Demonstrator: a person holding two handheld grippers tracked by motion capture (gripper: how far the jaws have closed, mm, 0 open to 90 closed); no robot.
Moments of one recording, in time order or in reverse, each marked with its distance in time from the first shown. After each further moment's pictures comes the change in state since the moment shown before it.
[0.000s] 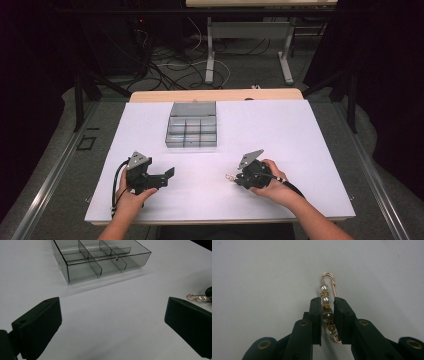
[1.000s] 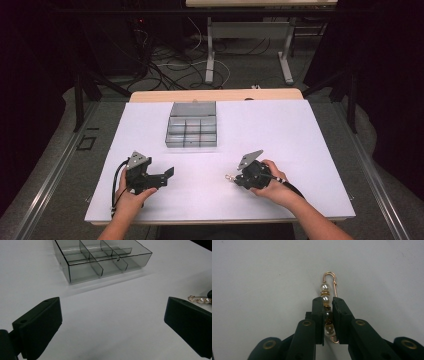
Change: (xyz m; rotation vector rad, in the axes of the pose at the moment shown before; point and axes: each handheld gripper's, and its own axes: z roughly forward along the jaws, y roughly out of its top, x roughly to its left) left arm 0.001 0.000 -0.001 0.000 0.005 0.000; right arm 0.001 0.000 -0.001 0.000 0.017 -0.005
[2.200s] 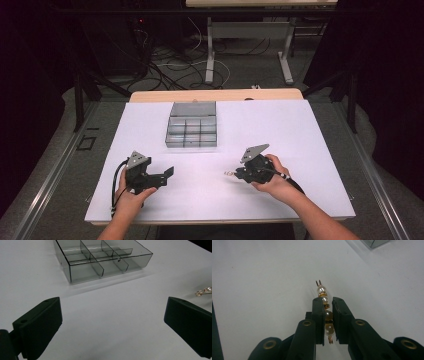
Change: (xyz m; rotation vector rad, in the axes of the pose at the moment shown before) left arm 0.001 0.000 0.000 0.000 -0.002 -0.012; right arm -0.004 0.012 -0.021 -0.076 -0.029 0.039
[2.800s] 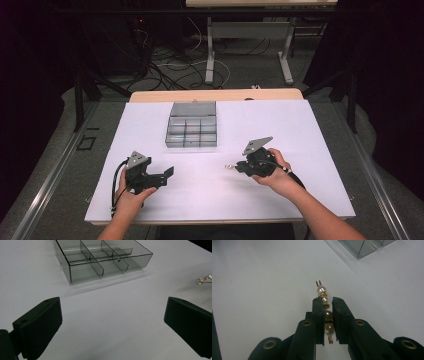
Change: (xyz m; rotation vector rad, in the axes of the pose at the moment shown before) left arm 0.000 0.000 0.000 0.000 0.000 -0.001; right arm -0.013 0.011 -0.008 -0.041 -0.012 0.025
